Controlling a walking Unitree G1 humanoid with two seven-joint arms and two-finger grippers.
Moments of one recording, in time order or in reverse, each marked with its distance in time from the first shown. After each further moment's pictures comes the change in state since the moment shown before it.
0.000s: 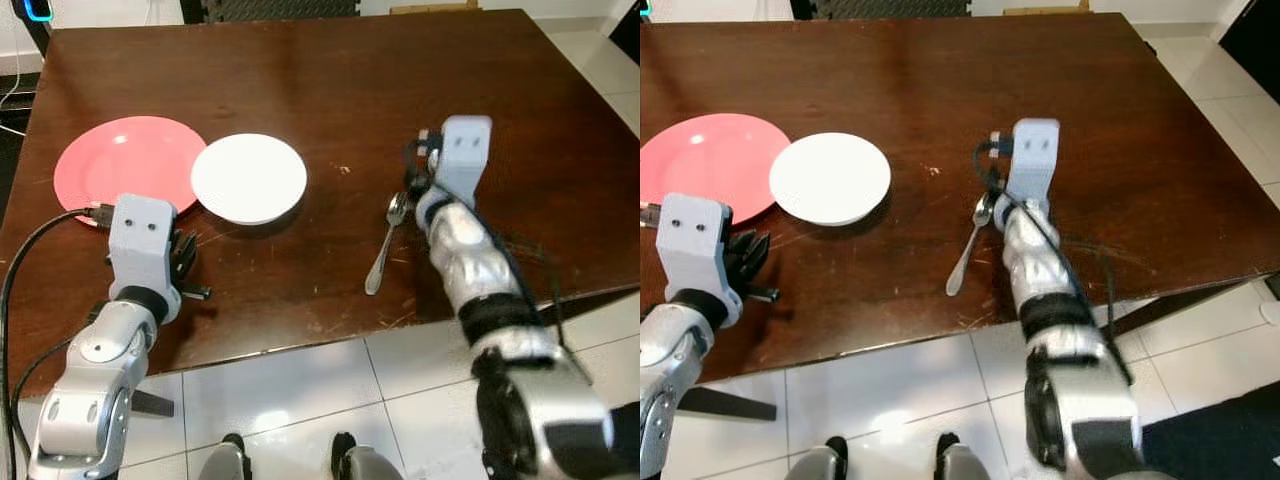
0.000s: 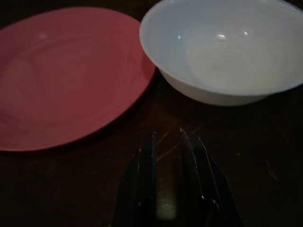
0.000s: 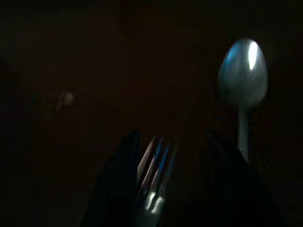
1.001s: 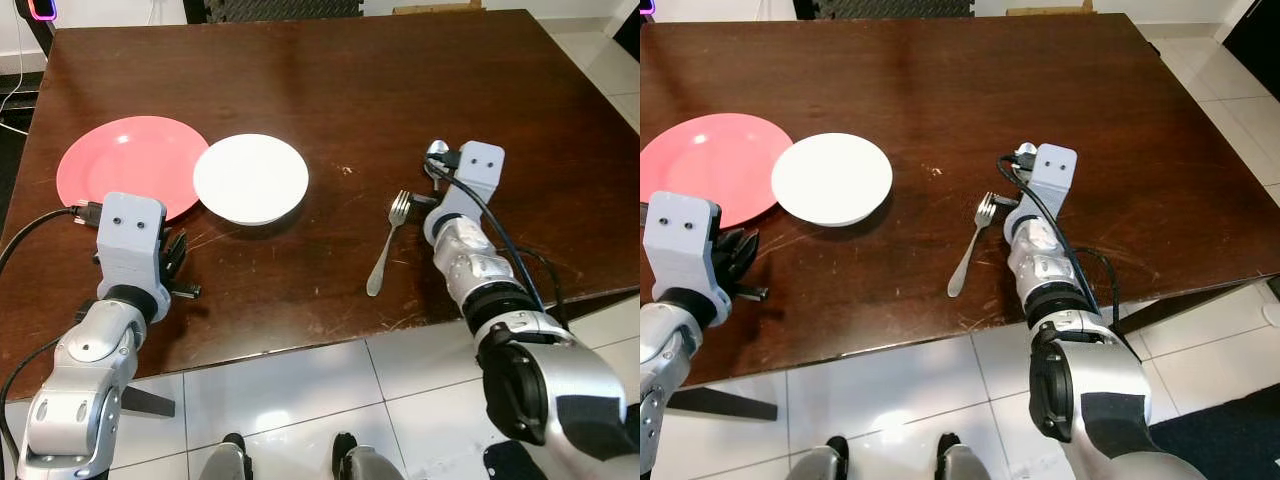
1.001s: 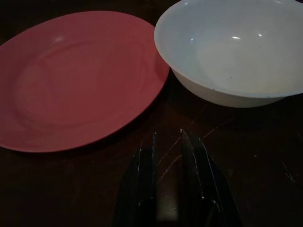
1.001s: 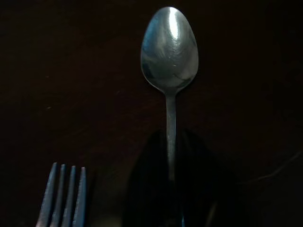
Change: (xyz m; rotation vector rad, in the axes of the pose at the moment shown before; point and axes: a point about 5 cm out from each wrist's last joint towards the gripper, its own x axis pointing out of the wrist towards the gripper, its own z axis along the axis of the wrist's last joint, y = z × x) left arm -0.001 0.009 0.002 0.019 -0.004 0.018; right arm 0.027 -0.033 0.000 0.081 0.103 -0.175
